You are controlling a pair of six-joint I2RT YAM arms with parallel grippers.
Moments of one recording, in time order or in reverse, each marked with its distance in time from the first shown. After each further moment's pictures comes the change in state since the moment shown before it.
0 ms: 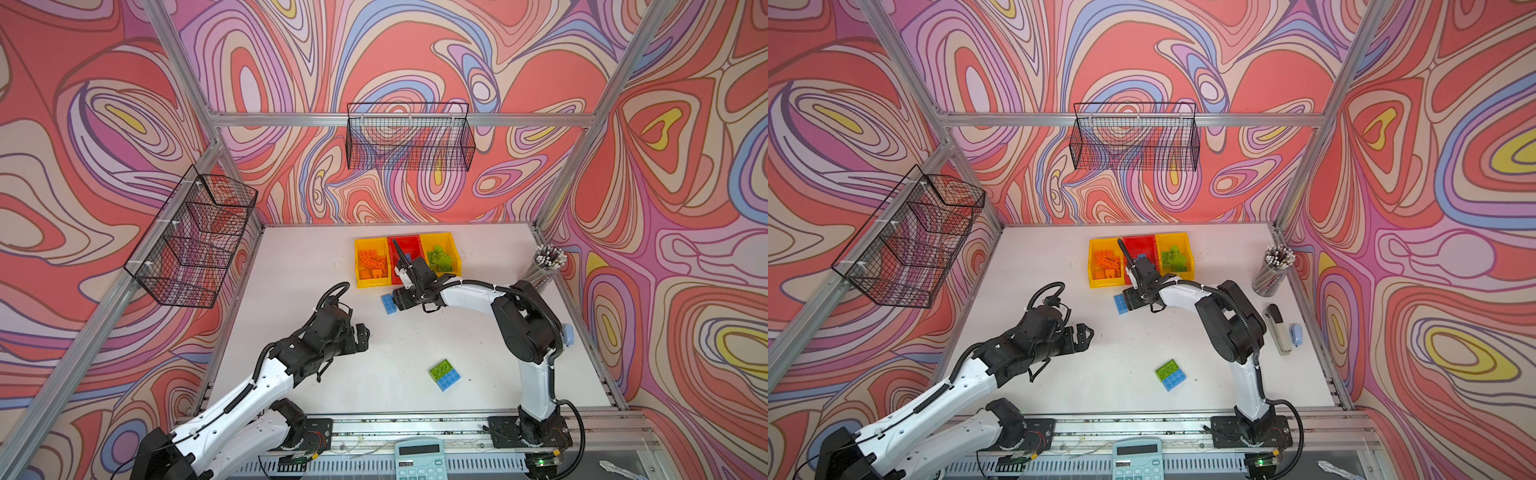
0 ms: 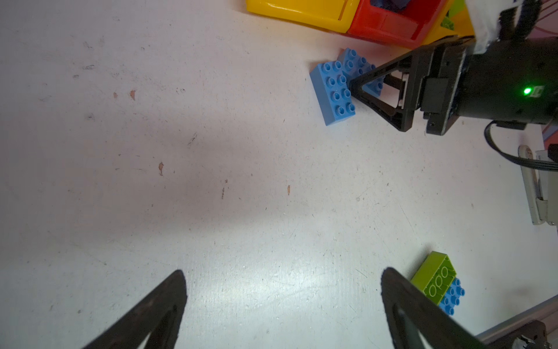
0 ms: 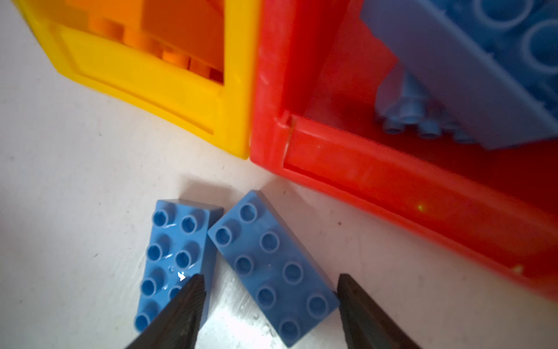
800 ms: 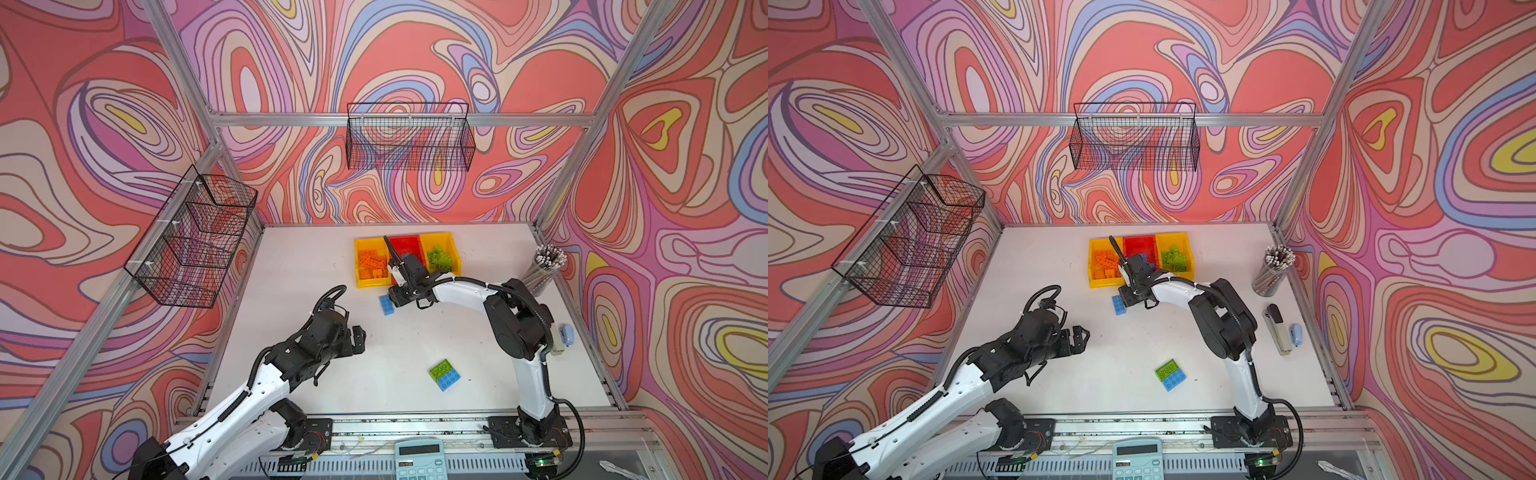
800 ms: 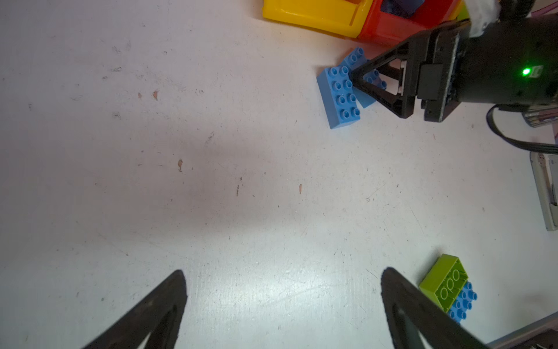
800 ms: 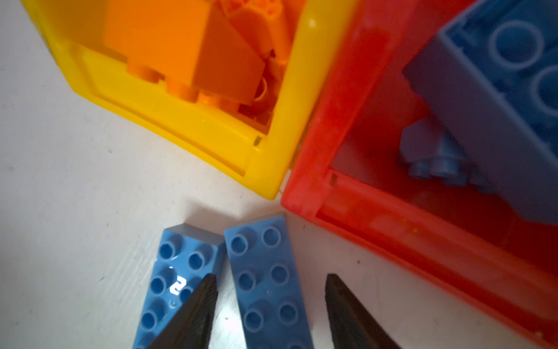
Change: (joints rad) left arm 0.000 -0.056 -0.020 -0.034 -0.040 0.001; right arm 0.024 0.078 0.127 -0.068 0.026 -0.042
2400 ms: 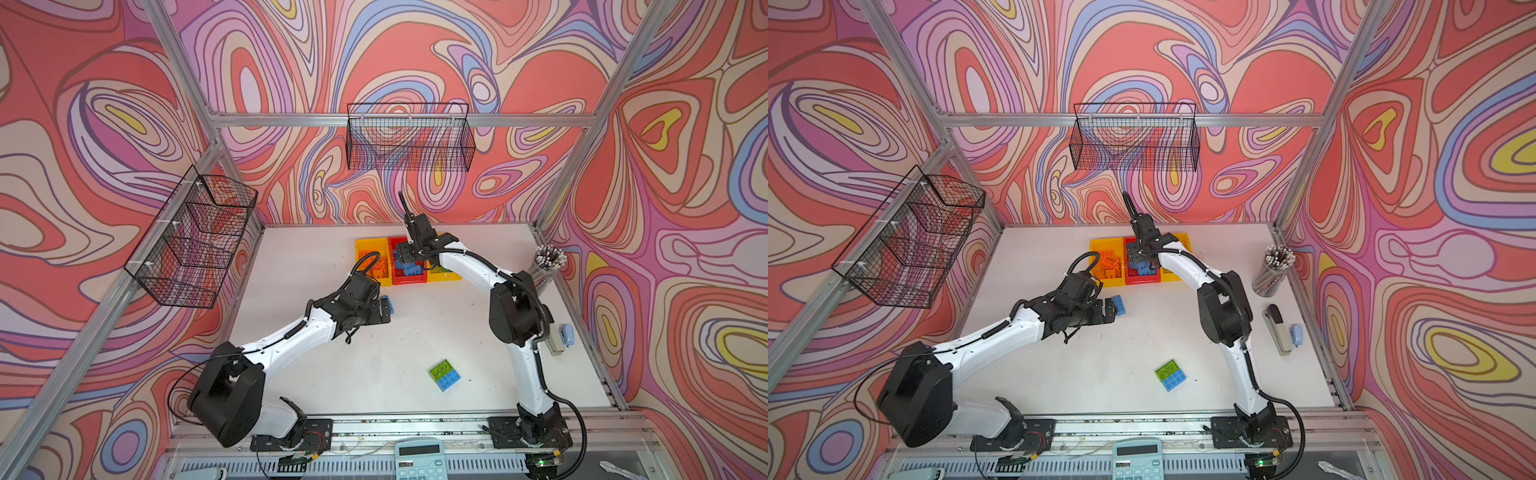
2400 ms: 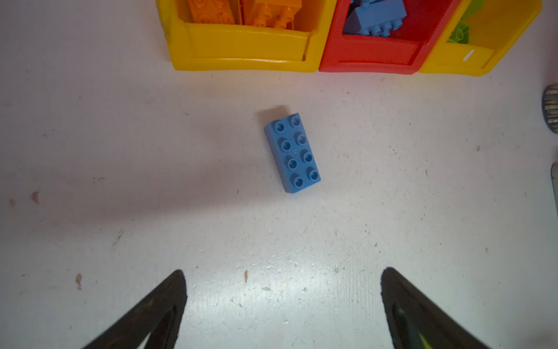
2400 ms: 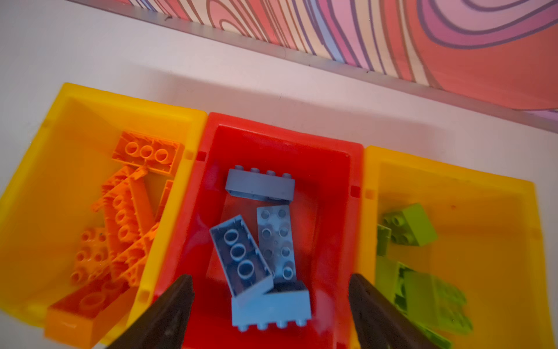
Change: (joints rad) left arm 0.005 0.610 0.345 0.172 0.068 0.065; right arm -0.135 0.050 0.423 -0.187 0.193 0.021
